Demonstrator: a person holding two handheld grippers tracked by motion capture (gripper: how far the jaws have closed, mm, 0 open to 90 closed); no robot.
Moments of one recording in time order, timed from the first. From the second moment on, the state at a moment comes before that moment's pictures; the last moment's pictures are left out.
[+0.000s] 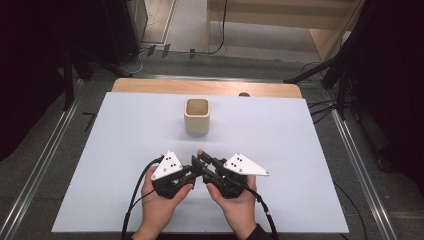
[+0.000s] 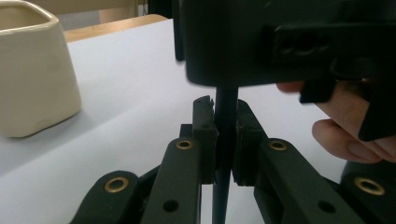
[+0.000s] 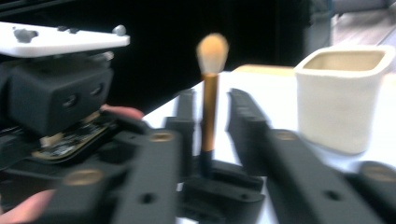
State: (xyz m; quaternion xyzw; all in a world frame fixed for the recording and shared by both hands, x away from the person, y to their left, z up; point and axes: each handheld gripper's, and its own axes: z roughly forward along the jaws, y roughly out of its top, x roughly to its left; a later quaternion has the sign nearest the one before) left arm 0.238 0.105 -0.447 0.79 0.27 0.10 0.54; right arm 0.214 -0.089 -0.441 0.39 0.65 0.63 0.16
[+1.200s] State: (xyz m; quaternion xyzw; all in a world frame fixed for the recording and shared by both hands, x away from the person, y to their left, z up) left arm 0.257 0.139 -0.442 0.77 0.31 0.13 0.54; right arm 0.217 -0.208 -0.462 0.44 0.64 0.57 0.27
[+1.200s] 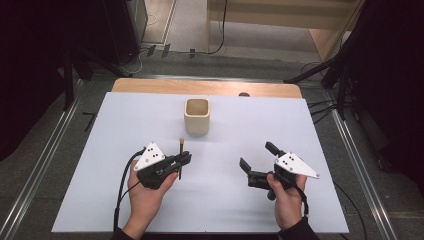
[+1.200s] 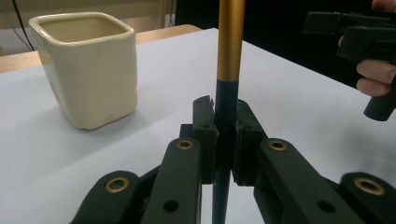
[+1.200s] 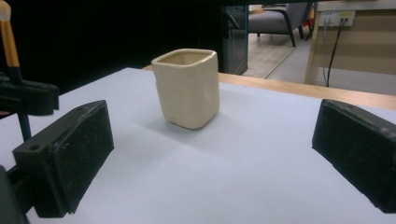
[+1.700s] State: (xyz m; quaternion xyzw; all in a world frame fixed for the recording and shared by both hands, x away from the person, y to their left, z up) left arm 0.266 0.151 -0.434 0.75 0.32 0.13 0.56; right arm 0.202 -0.254 -0.477 0.45 0.66 0.53 0.28
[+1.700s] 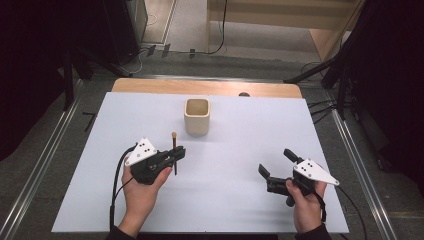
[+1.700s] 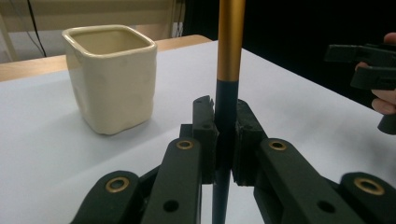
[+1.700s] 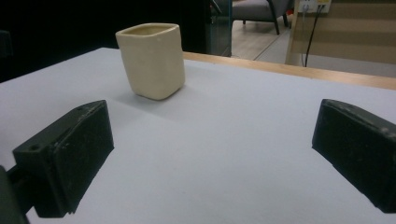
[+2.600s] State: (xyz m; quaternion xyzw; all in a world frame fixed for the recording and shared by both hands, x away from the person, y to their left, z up) left arm 0.310 0.151 -0.416 0.74 0.34 0.15 0.56; right arm 0.187 -0.286 -0.487 0.48 0.65 0.52 0.28
